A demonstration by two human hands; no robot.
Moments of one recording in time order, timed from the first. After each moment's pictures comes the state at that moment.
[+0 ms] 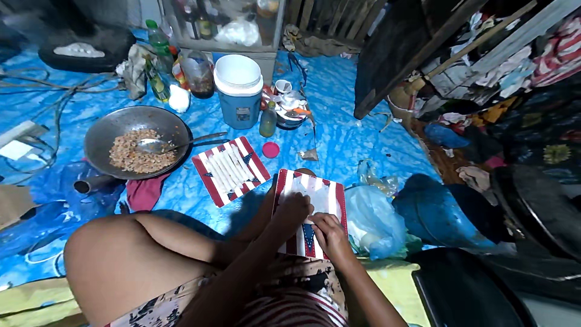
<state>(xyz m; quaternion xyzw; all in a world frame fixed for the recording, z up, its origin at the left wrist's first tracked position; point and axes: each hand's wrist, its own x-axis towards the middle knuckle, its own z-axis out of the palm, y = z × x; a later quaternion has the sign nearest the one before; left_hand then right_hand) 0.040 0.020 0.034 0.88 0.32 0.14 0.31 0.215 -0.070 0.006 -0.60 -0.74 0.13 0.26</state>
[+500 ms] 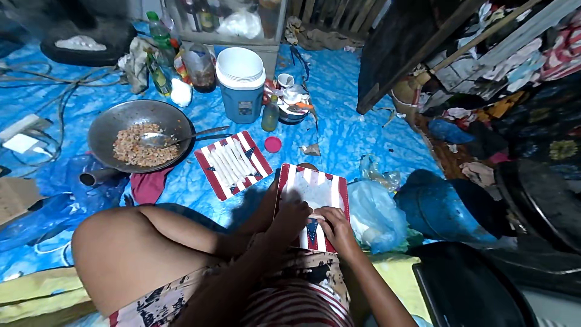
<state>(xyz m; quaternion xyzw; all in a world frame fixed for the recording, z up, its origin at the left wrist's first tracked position) 0.032 -0.002 0.035 0.87 0.32 0.10 0.36 0.227 -0.071 0.008 -0.61 -0.72 0.19 0.27</state>
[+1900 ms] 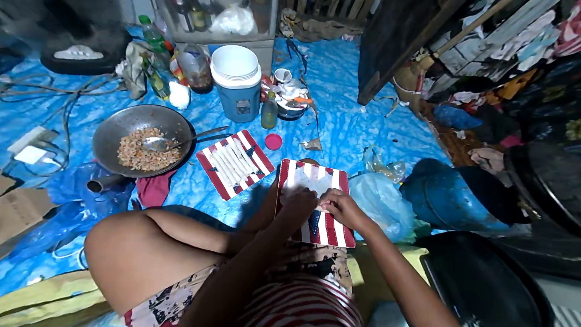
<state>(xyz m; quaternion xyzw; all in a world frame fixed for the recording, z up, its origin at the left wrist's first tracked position) 0.053 0.021 0.053 0.86 0.33 0.01 0.38 0.251 -0.022 0.036 -0.59 -0.71 0.35 0.14</state>
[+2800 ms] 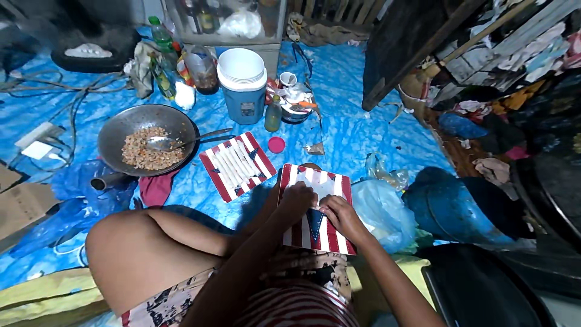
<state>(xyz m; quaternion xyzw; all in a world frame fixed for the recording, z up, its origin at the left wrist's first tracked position) 0.049 0.048 0.029 0.86 0.34 0.07 0.37 0.251 -0.027 0.007 -0.55 -0.78 0.20 0.22</state>
